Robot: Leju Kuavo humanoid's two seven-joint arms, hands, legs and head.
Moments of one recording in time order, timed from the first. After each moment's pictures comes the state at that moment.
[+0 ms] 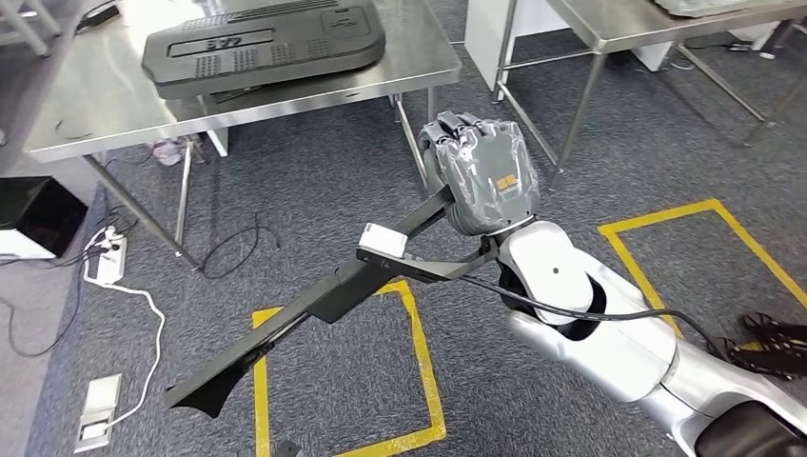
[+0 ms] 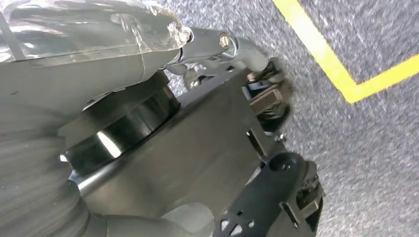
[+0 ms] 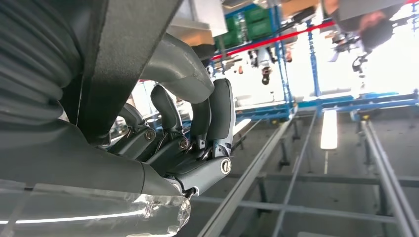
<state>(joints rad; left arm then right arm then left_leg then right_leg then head) -0.17 -0.01 -1.17 -0.23 0.99 -0.04 -0.20 -0.82 -0.33 0.94 -1.64 1.23 -0.08 0.47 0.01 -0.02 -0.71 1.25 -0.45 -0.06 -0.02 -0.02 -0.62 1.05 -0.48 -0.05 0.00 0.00</state>
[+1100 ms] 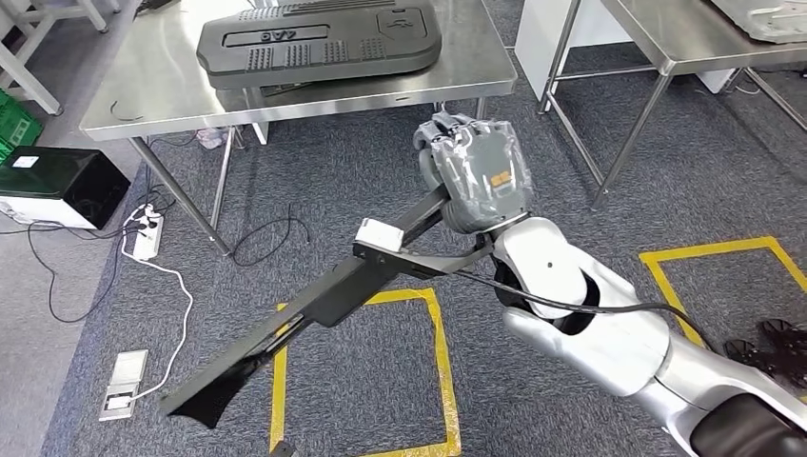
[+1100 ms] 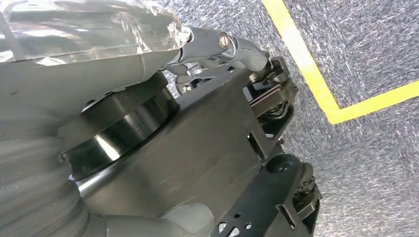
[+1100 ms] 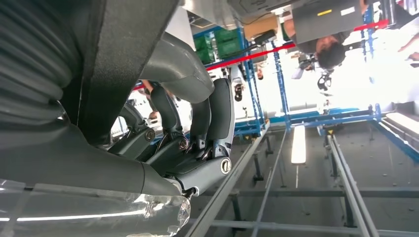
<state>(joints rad) -0.16 0.00 -1.17 -0.23 0.99 -0.03 -0.20 -0.82 -0.33 0.95 -1.63 1.19 -0.08 0.50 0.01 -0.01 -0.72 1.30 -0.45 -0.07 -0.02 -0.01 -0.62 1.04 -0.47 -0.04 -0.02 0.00</state>
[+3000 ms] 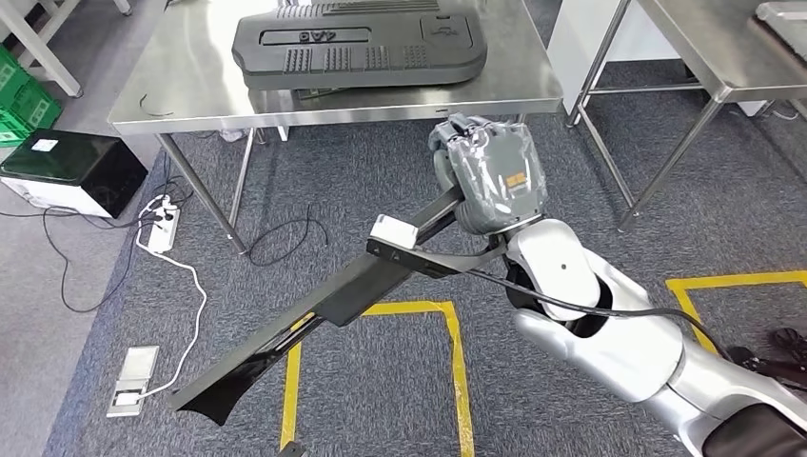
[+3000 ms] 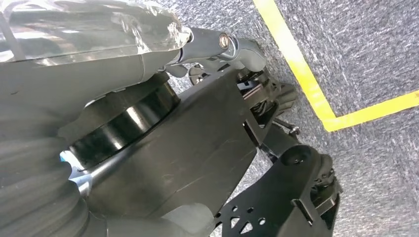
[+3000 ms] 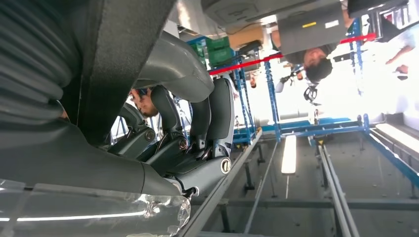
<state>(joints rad) -0.16 -0.01 -1.17 -0.23 0.98 -0.04 -0.20 -0.83 -0.34 0.95 -1.63 1.16 -0.09 0.50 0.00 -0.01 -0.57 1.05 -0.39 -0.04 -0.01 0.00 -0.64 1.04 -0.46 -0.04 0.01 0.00</state>
